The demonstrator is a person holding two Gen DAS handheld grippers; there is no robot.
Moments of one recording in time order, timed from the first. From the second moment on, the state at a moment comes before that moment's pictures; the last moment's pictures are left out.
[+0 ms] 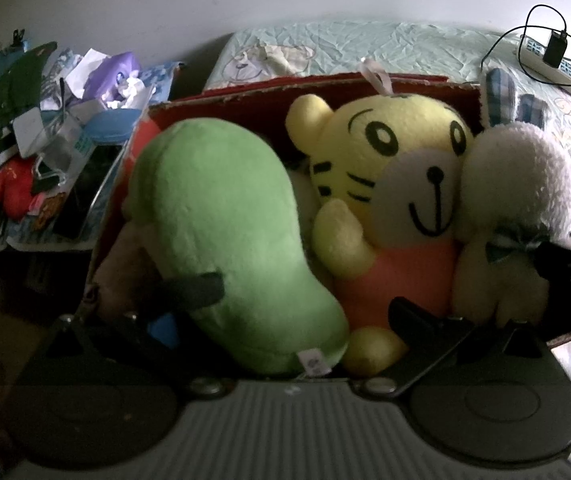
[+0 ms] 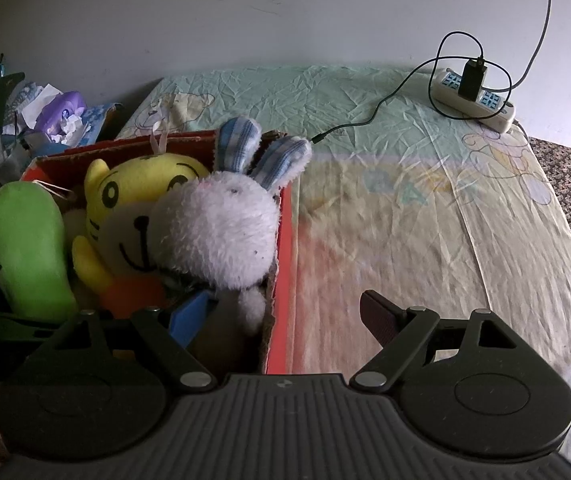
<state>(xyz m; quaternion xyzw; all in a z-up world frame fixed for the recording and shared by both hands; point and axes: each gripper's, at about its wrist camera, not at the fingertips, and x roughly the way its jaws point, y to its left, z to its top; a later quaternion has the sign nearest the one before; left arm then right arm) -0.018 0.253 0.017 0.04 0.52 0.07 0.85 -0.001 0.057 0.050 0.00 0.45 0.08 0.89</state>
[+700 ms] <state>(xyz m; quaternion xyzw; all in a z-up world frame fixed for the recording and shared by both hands) -0.020 0.253 0.016 0.04 0.52 0.06 0.85 -0.004 0.055 0.048 0.01 0.46 0.08 0.88</state>
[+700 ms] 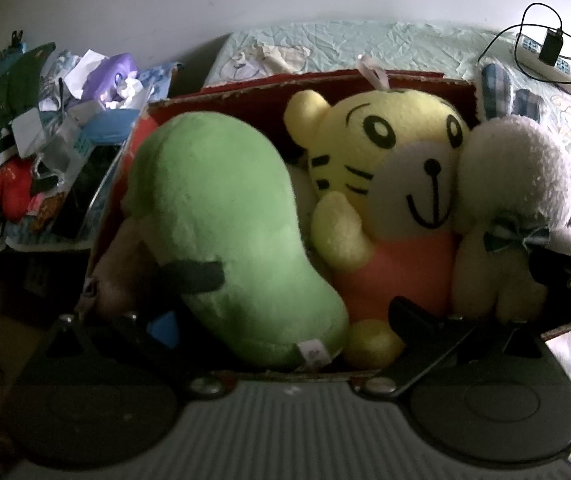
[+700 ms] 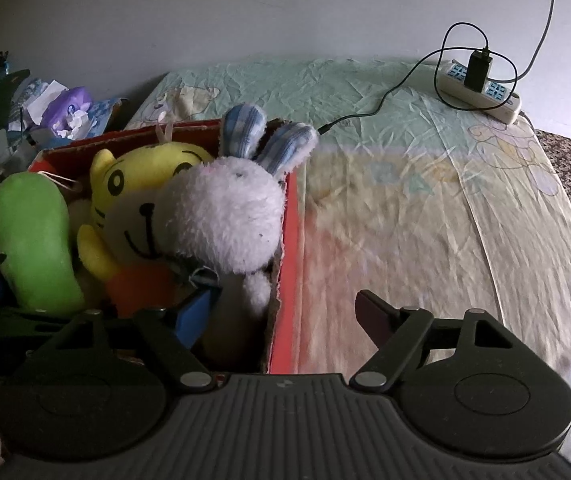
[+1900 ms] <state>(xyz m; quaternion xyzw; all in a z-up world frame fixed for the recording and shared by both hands) -0.018 0.263 0.037 0.03 0.50 0.08 0.86 -0.006 0.065 0.083 0.03 0.42 0.11 0.90</state>
